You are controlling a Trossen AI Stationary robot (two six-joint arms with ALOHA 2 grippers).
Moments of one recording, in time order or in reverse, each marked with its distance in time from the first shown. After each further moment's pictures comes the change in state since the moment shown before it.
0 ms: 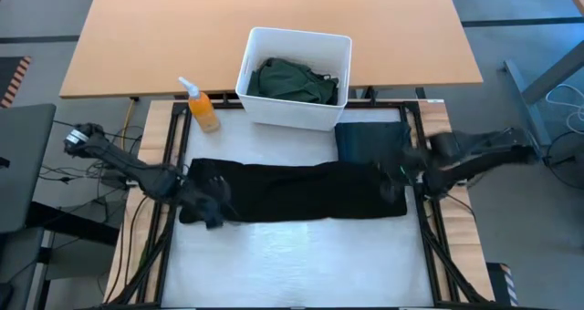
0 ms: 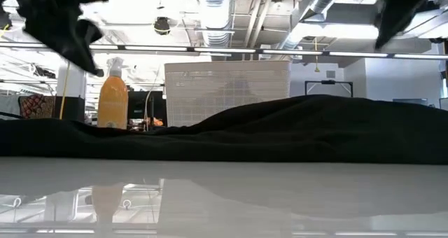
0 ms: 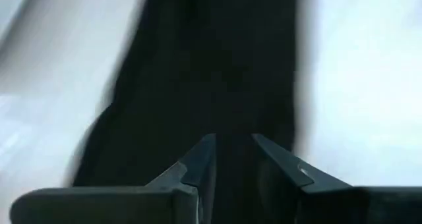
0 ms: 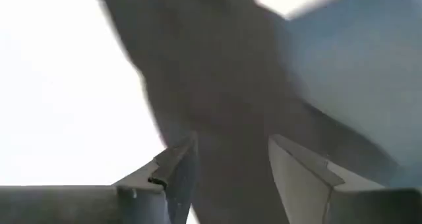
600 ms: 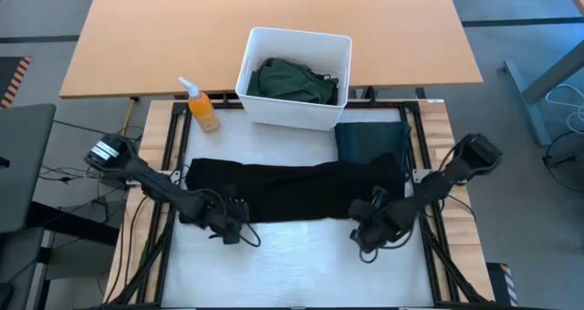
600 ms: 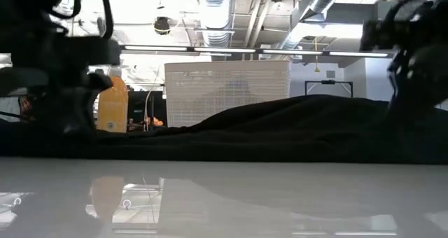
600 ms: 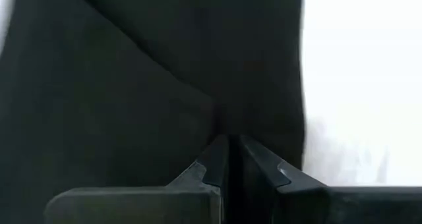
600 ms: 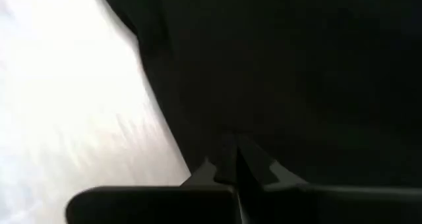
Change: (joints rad) left arm -0.038 0.427 -0.094 0.378 0.005 0.010; right arm 0.450 0.580 -0.197 0.402 0.387 0.442
